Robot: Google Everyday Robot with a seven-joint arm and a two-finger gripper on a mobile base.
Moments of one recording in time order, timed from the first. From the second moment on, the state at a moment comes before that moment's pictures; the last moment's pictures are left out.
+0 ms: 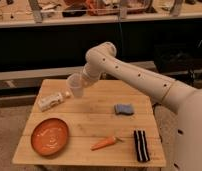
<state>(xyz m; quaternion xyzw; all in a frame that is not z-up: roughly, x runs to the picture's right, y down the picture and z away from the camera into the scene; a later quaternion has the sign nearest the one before) -0.074 -0.021 0.778 -0.07 -0.28 -0.56 0.78</state>
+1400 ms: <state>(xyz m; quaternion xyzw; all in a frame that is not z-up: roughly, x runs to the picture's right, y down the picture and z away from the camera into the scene) -0.091 -0.050 0.770 -0.05 -0.29 -0.59 0.75</state>
